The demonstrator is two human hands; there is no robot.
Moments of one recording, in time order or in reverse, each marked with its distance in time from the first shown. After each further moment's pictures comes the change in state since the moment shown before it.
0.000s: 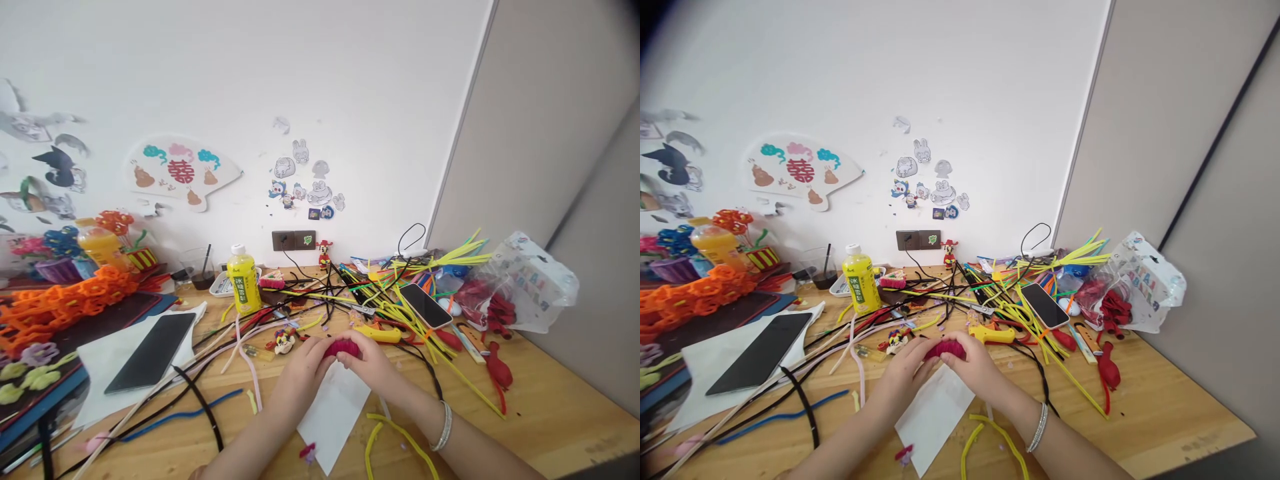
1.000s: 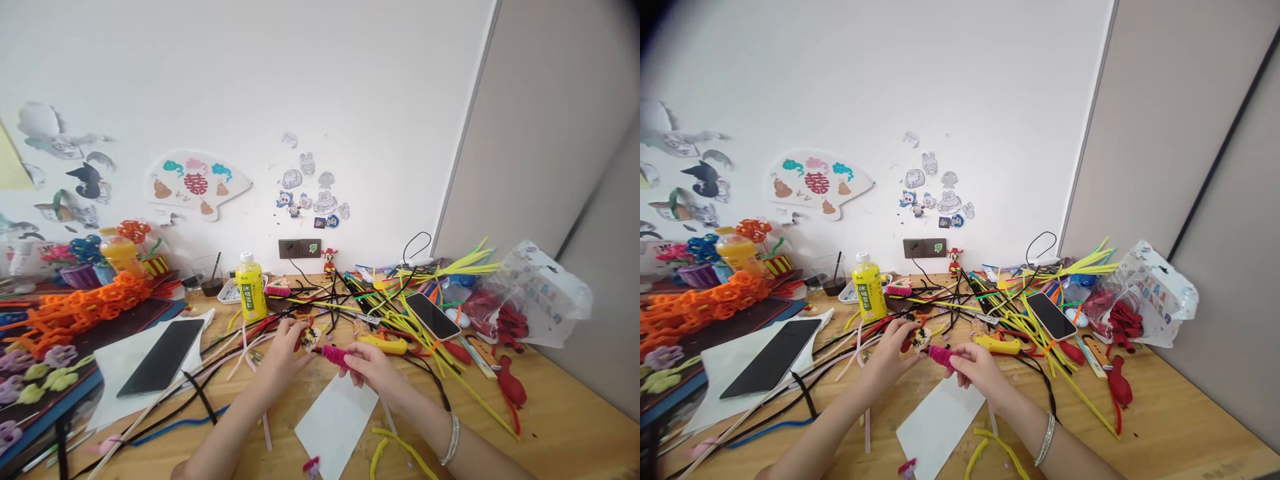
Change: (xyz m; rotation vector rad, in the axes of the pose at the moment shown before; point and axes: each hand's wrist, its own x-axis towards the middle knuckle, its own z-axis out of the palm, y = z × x) left_hand 0.019 -0.037 -0.038 0.379 -0.001 -0.060; right_hand 0.004 0.000 0.002 0.430 -0.082 0.305
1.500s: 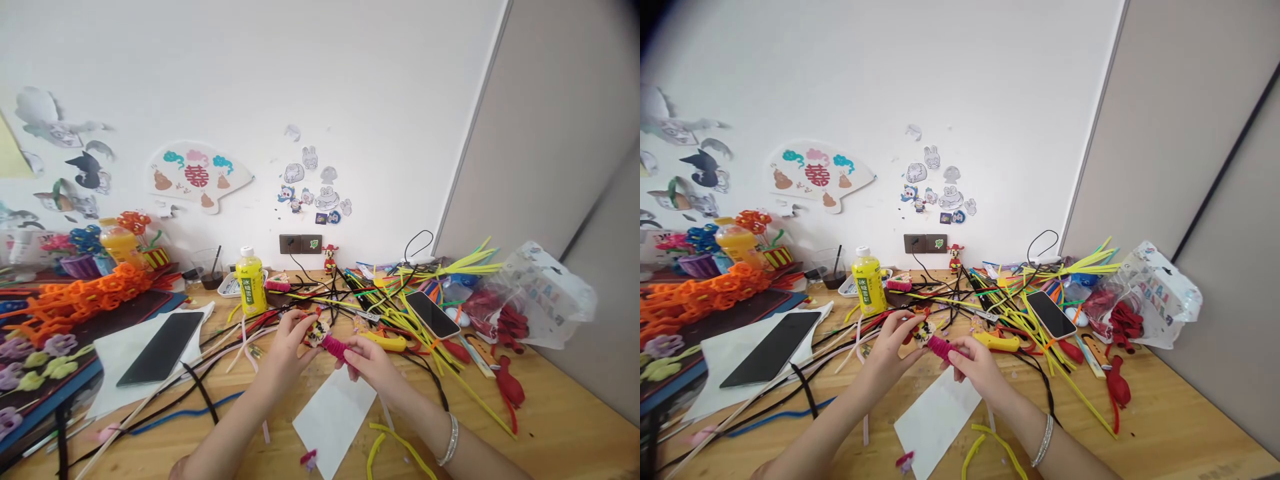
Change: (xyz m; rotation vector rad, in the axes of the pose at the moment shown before) left_hand -0.005 0.027 -0.008 -0.016 0.142 0.142; right_hand 0.001 0.004 0.001 -0.002 0.007 -0.087
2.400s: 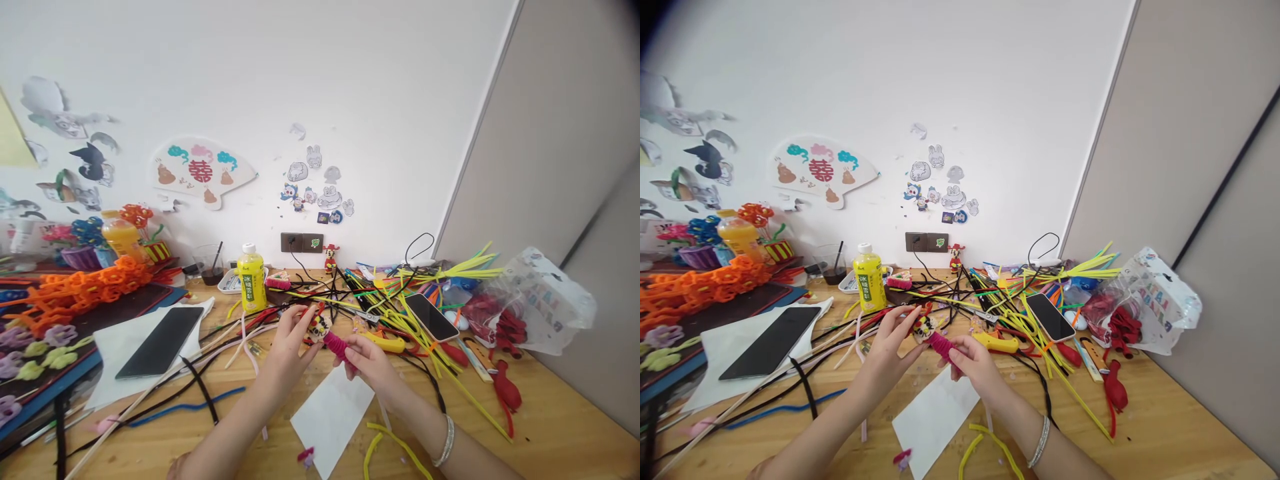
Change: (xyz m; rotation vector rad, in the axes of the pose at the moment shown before) left_hand -0.001 0.004 0.004 0.066 0.153 0.105; right_hand -0.001 -0.002 0.002 0.105 -0.007 -0.023
